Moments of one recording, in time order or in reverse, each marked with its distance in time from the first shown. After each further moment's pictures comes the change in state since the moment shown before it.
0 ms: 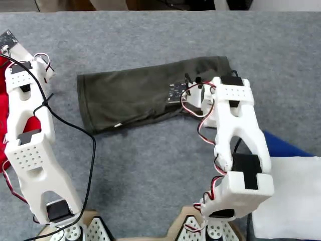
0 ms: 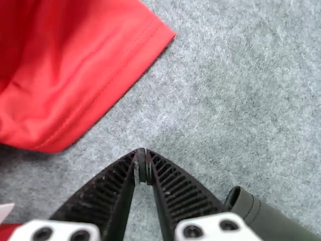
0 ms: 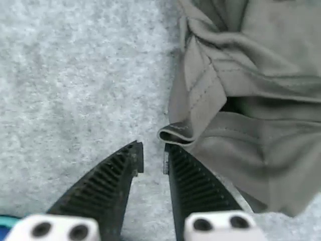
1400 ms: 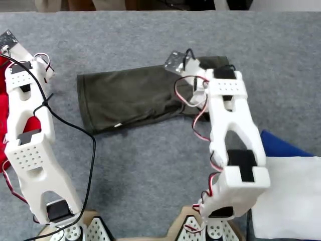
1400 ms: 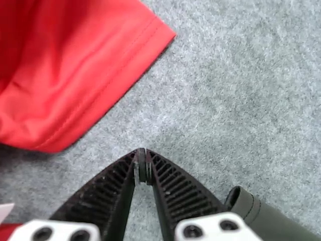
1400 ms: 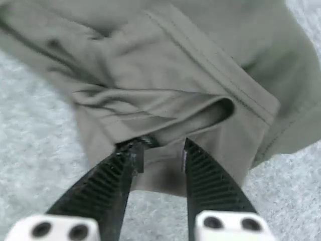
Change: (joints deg) left arm 0.0 0.0 0.0 0.0 0.0; right arm -2.9 4.3 -8.6 -9.3 -26.6
